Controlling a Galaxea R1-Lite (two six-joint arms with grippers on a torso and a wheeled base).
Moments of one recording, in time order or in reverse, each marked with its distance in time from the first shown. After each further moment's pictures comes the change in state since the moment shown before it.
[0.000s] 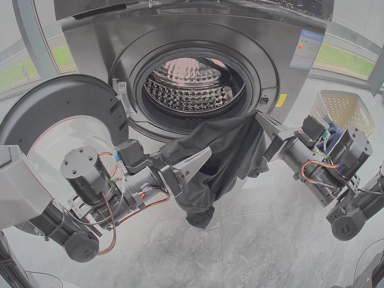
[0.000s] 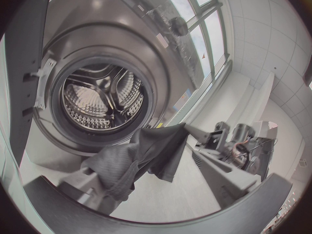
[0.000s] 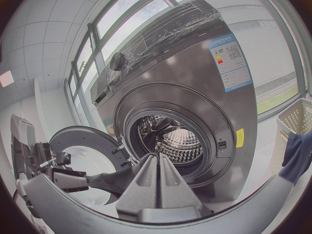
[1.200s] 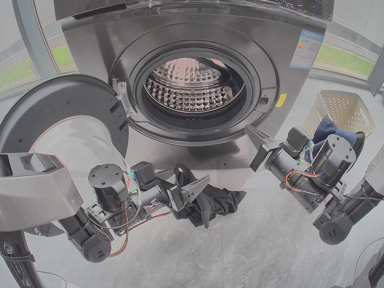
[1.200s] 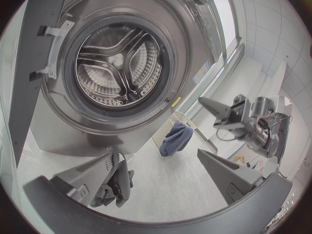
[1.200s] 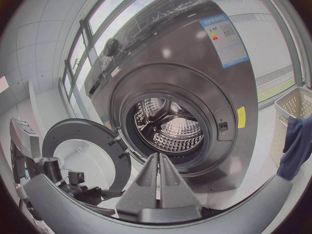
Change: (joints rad) left arm 0.044 0.180 0.006 -0.003 0.003 0.057; right arm 0.023 0.091 -0.011 -0.002 -0.055 0.041
